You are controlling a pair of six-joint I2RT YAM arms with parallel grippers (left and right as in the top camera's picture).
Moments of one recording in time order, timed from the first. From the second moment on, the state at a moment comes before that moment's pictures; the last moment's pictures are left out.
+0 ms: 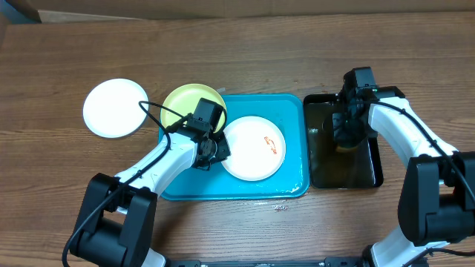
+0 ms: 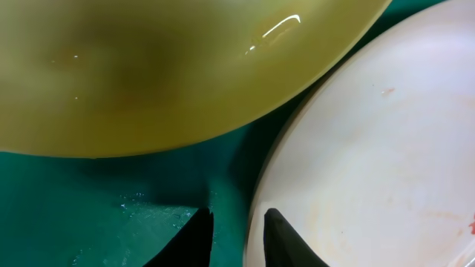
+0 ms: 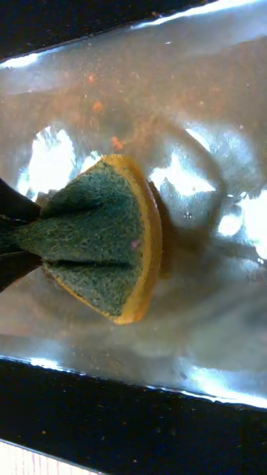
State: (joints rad) left arm -0.38 1.70 0.95 -0.56 0.09 -0.68; right arm 0.09 1.81 1.20 -0.85 0.06 0.08
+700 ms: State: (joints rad) left arm -0.38 1.70 0.95 -0.57 0.10 -0.70; right arm 0.10 1.81 1.35 -0.97 0.06 0.23
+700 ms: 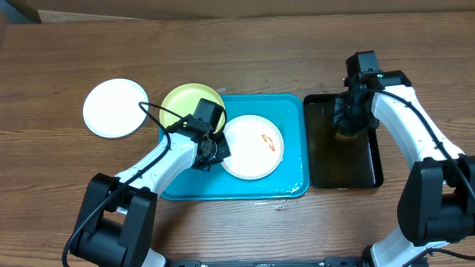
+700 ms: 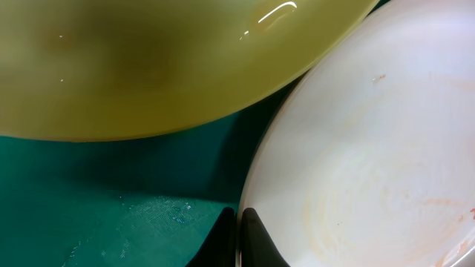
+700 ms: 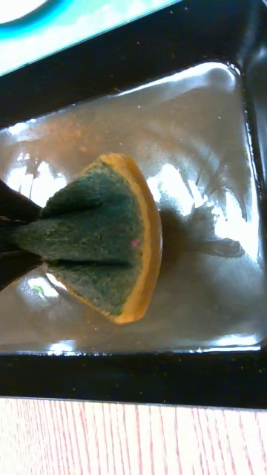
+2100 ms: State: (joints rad) left arm -0.38 1.70 0.95 -0.57 0.10 -0.70; right arm 0.60 1.81 1.48 -0.90 0.13 0.18
